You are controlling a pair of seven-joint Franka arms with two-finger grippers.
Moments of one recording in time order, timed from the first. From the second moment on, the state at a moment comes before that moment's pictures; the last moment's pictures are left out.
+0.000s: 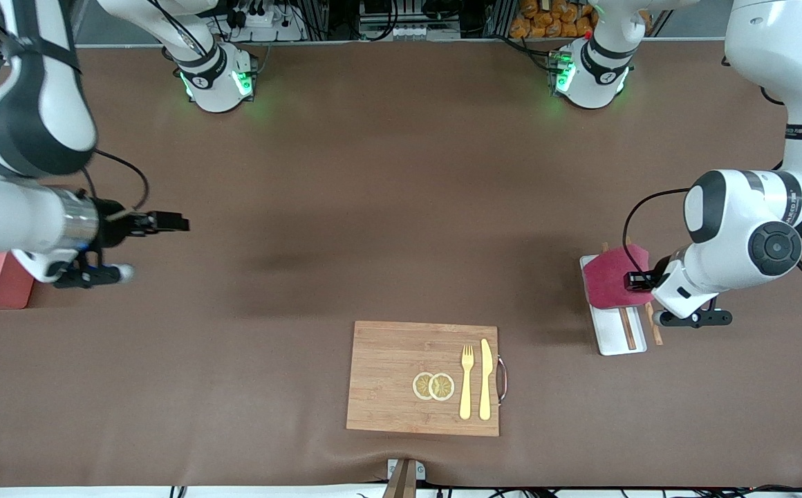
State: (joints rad) left arm -0.01 0.42 -0.06 -1.77 0.02 2.09 -0.08; right arm 0.13 0.32 -0.04 -1.52 0.25 1.51 -0.01
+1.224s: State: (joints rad) left arm 0.00 0.43 -0.05 -1.77 0.02 2.09 -0.08; right arm 0.12 0.37 -0.06 -1.49 0.39 1.53 0.00
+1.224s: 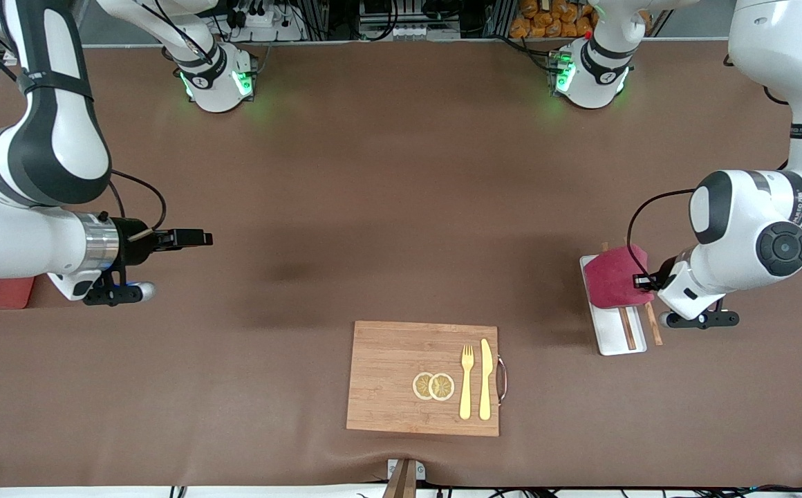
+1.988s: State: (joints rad) left arm -0.01 0.35 -0.12 -1.74 0.02 2.04 -0.17; right arm 0.11 0.37 -0.06 -1.50 0.42 1.53 0.04
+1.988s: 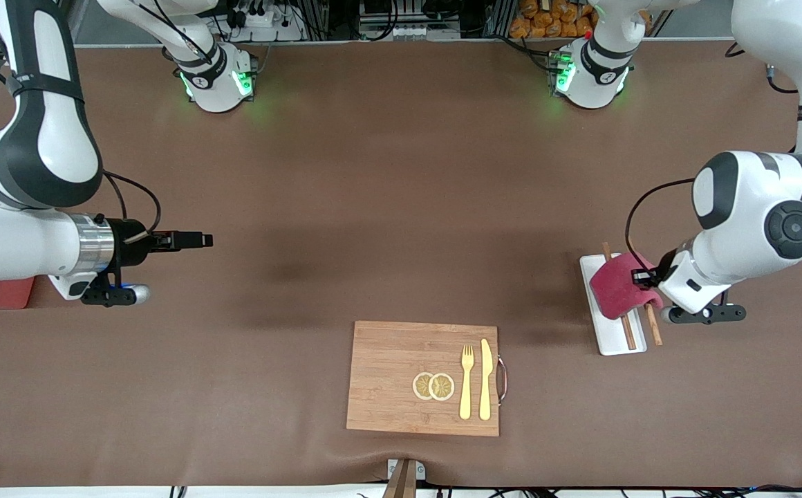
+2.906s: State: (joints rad) left arm -0.34 0.49 -0.40 -1.44 -0.06 2.09 -1.18; right arm 0.16 0.51 -0.05 -1.51 0.68 1.63 0.51
